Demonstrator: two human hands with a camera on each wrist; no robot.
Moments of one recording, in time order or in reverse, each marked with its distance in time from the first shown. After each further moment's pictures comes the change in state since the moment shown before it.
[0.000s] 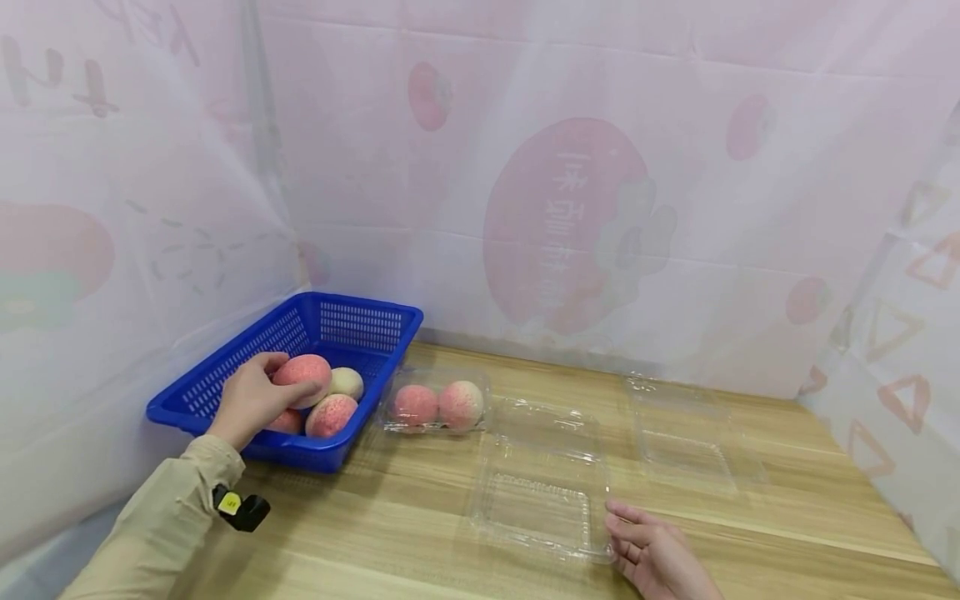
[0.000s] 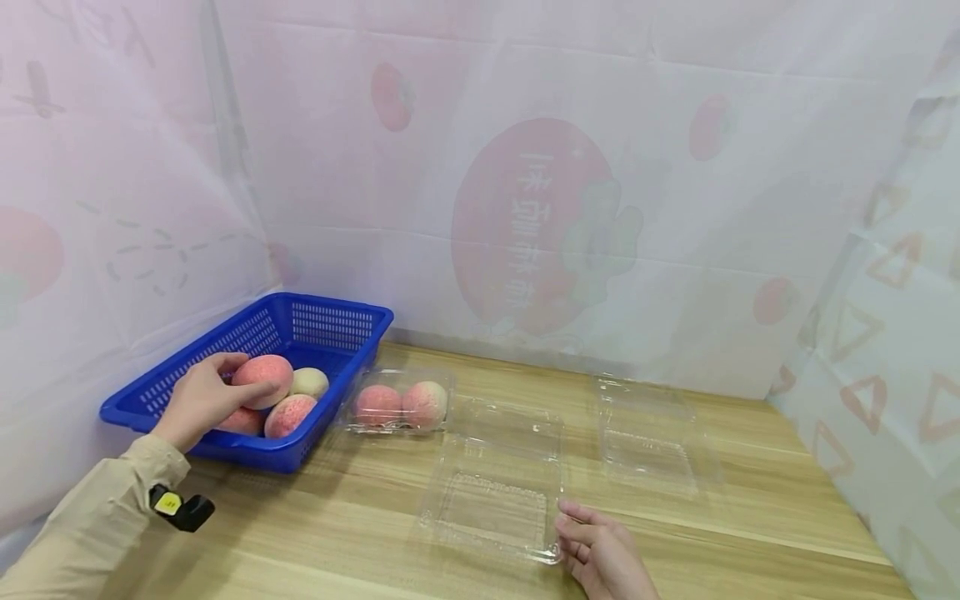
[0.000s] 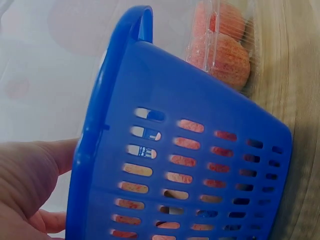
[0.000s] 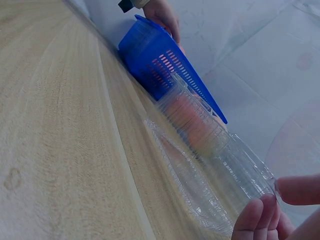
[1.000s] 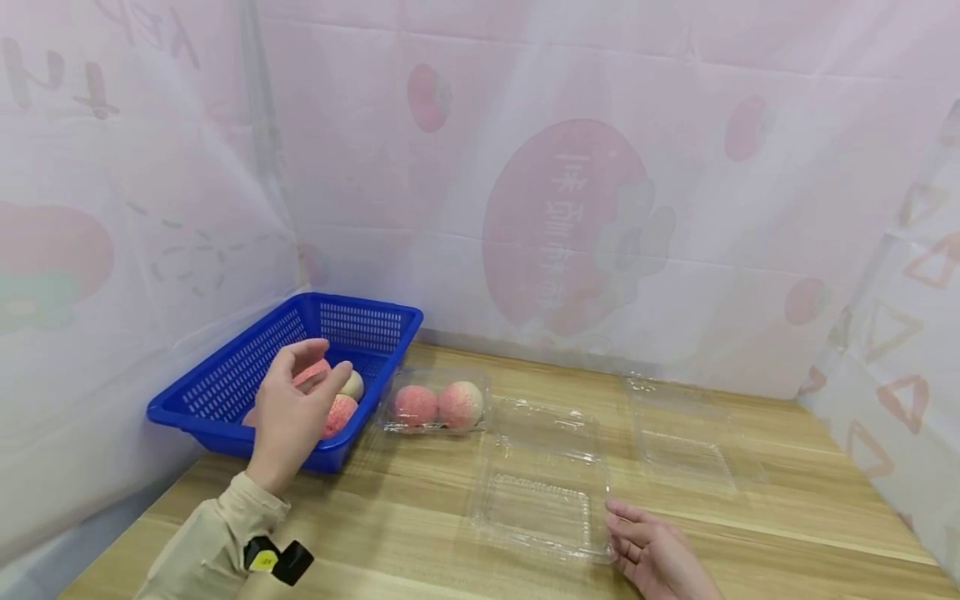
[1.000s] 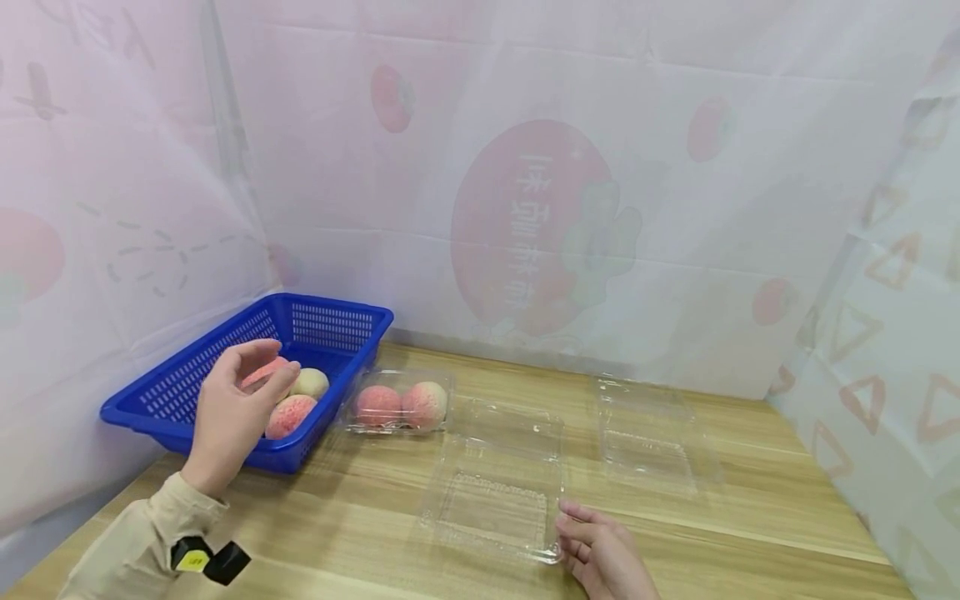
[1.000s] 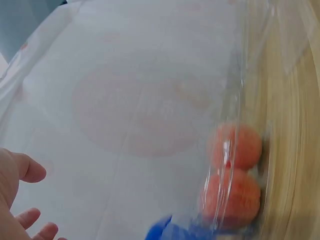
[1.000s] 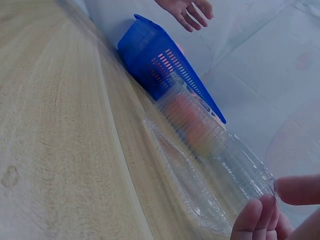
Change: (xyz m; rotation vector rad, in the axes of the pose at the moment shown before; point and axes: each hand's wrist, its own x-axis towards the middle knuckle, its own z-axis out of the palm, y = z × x) left_hand -0.054 0.078 0.033 -0.406 0.277 0.173; right_hand 0.000 -0.001 -0.001 0.011 -0.012 0.005
